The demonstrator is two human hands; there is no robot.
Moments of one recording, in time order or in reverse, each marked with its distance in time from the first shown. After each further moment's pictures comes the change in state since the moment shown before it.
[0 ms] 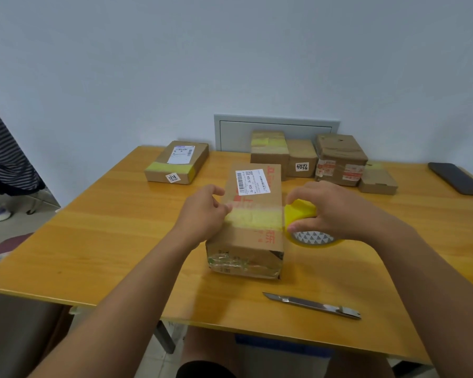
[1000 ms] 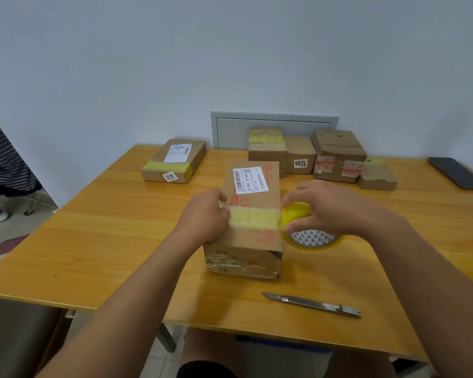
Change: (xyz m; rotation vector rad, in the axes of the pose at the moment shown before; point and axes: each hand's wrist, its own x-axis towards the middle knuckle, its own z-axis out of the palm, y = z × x) left_hand 0.002 0.006 0.005 0.223 -0.068 0.021; right_hand 0.014 0.005 0.005 -0.006 -0.091 -0.018
